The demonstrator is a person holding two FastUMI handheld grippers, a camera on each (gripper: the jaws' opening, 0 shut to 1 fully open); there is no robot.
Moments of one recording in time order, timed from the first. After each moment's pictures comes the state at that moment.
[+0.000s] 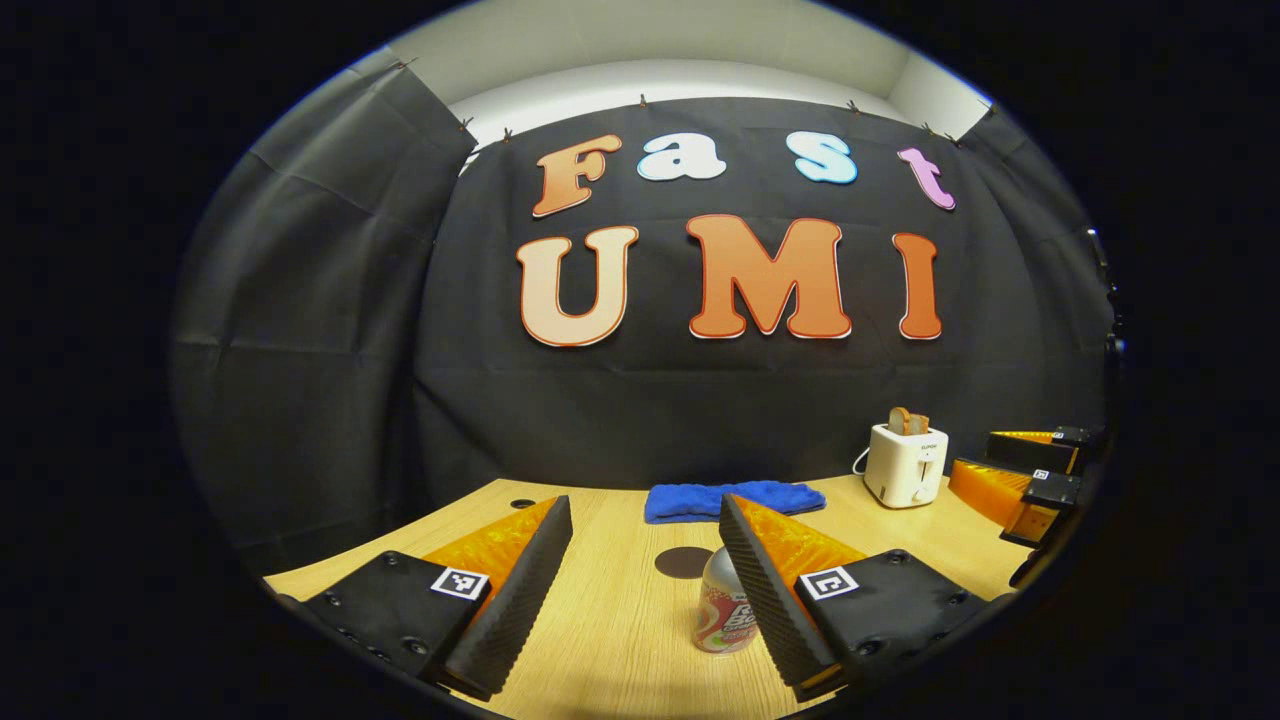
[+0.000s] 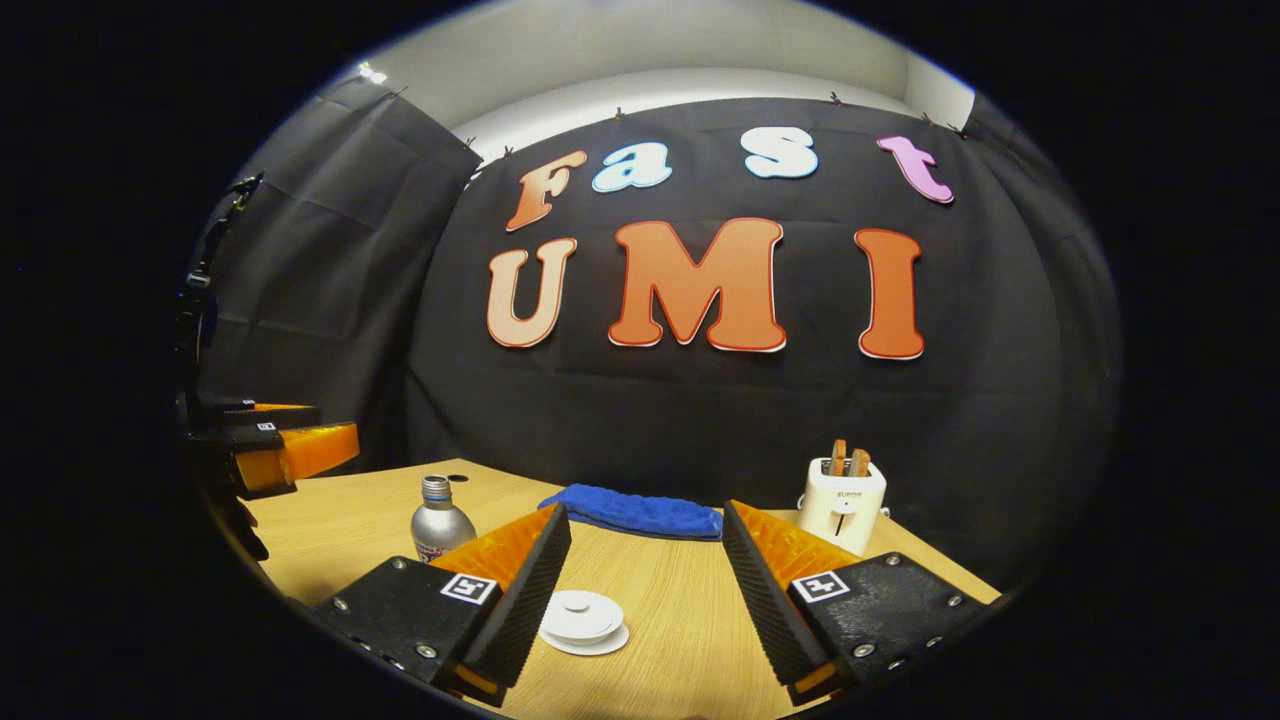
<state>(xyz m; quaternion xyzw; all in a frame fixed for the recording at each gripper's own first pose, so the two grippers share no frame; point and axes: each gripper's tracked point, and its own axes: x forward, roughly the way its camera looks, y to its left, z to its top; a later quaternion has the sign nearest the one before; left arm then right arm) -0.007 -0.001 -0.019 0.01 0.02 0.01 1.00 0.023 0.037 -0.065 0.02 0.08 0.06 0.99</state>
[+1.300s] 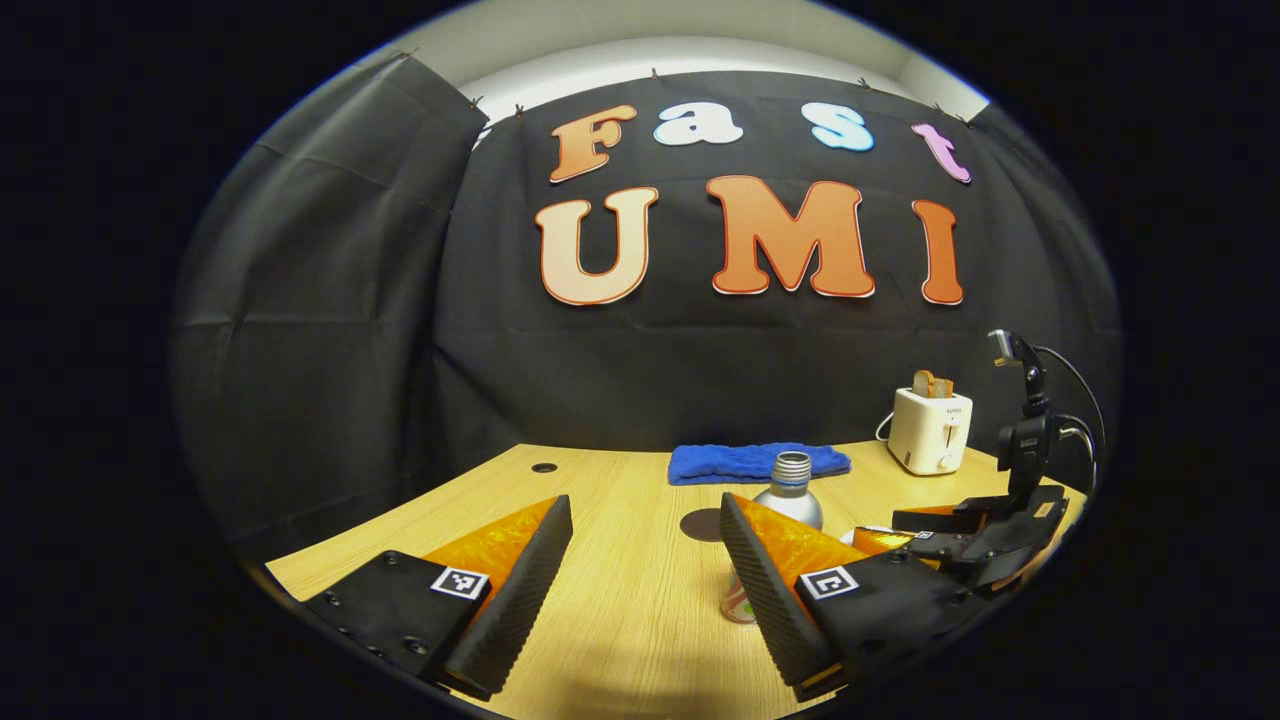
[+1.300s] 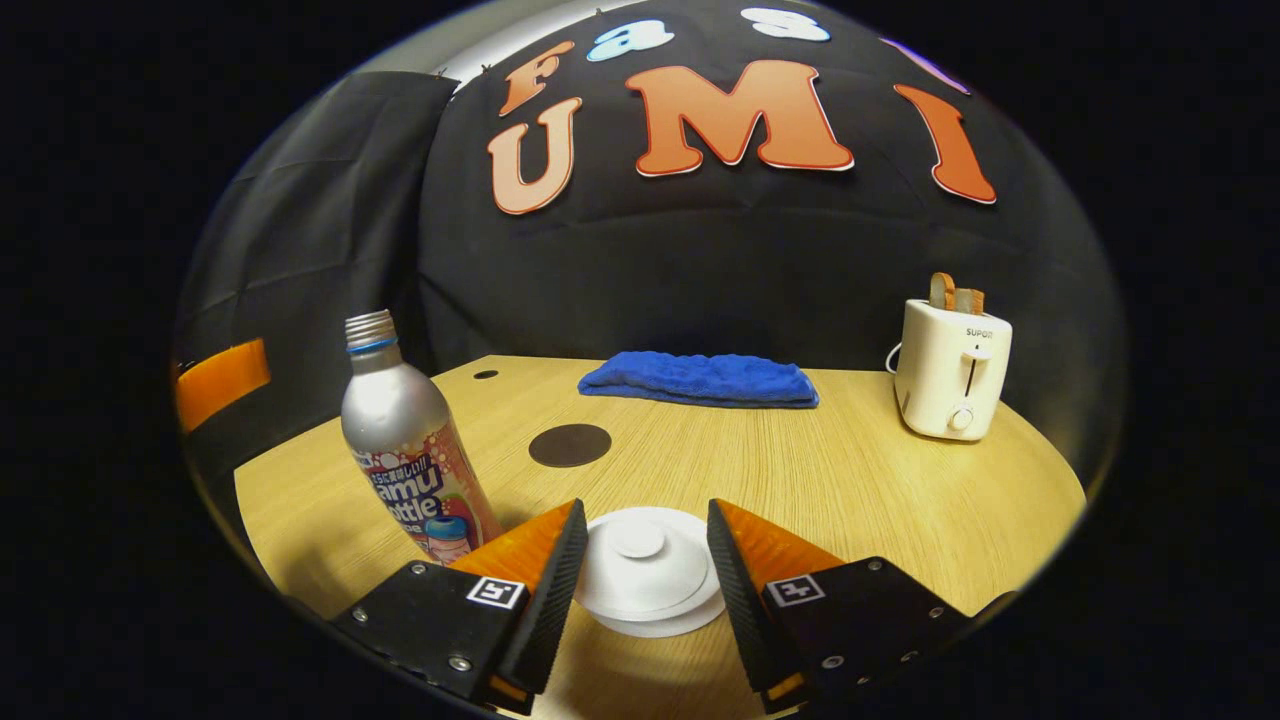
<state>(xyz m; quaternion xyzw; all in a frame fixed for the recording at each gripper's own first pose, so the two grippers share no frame) -0.011 0.018 -0.063 0.01 0.07 0.04 1.00 0.057 0.108 -0.211 0.07 0.26 0.12 0.96</state>
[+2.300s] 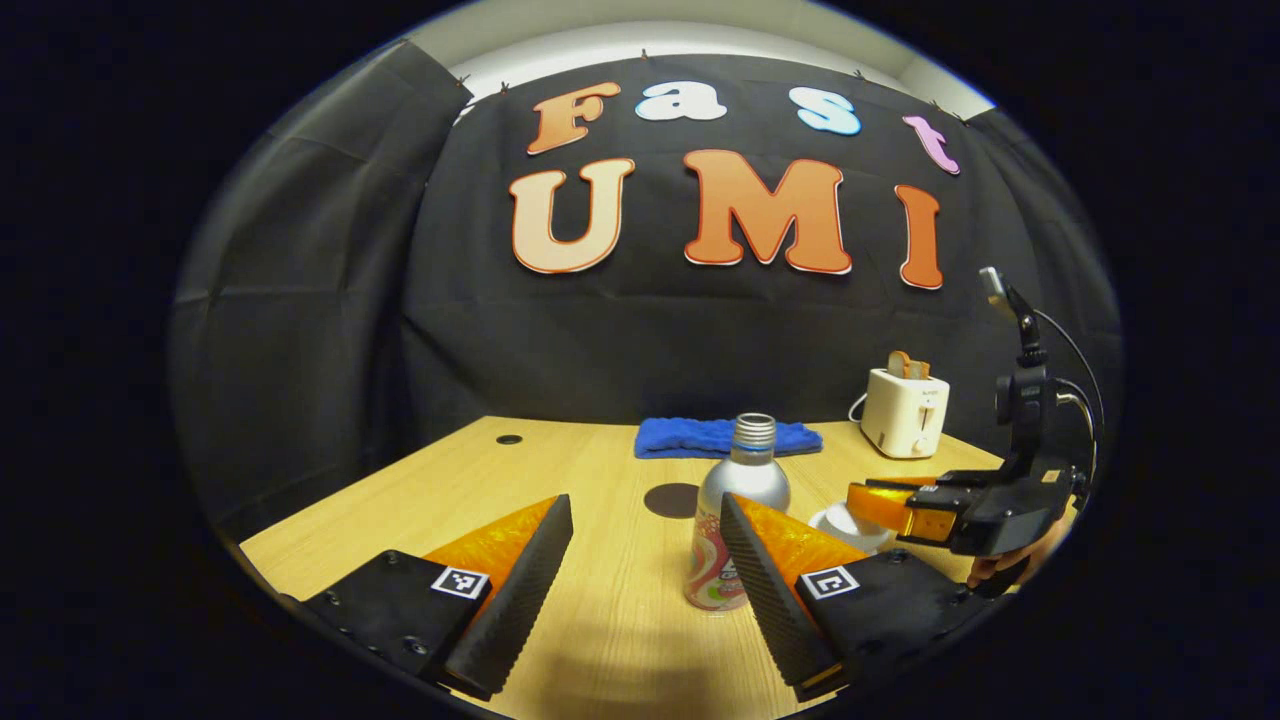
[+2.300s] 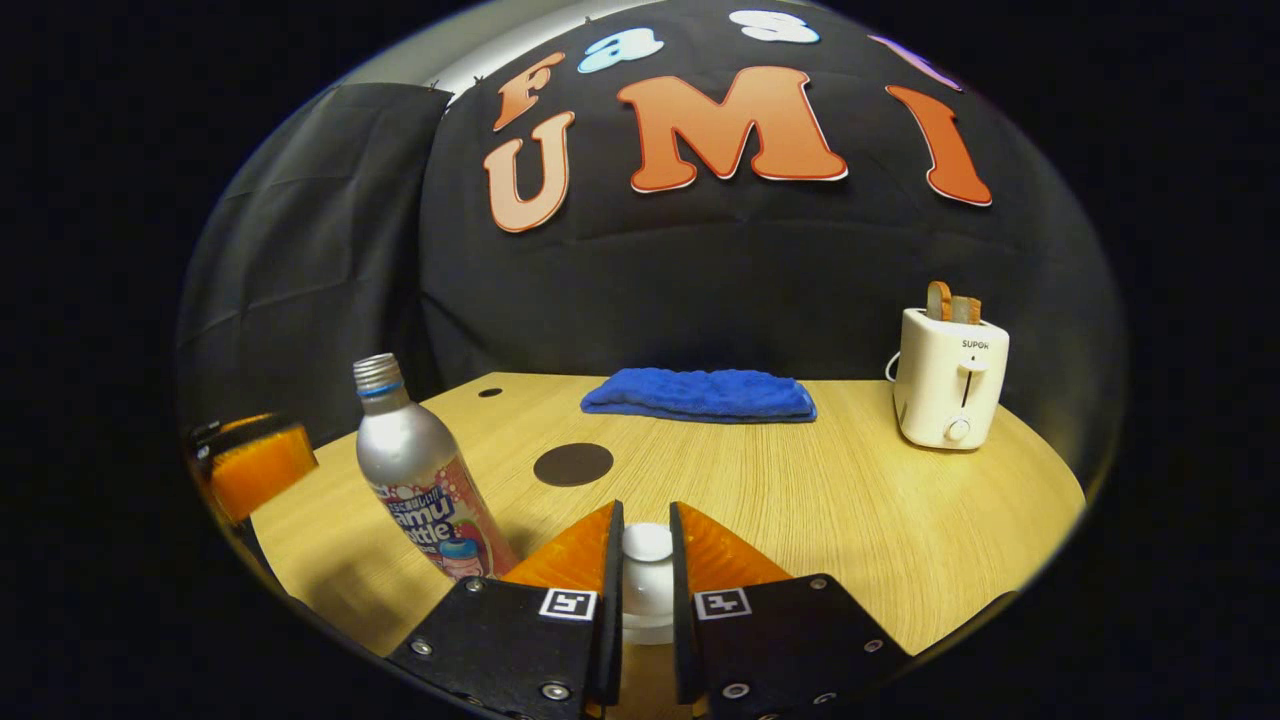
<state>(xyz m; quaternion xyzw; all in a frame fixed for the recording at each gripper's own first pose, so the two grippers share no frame) -0.004 -0.019 -0.103 -0.01 0.11 -0.01 0.99 0.062 0.094 -0.181 0.09 0.23 0.12 0.96</state>
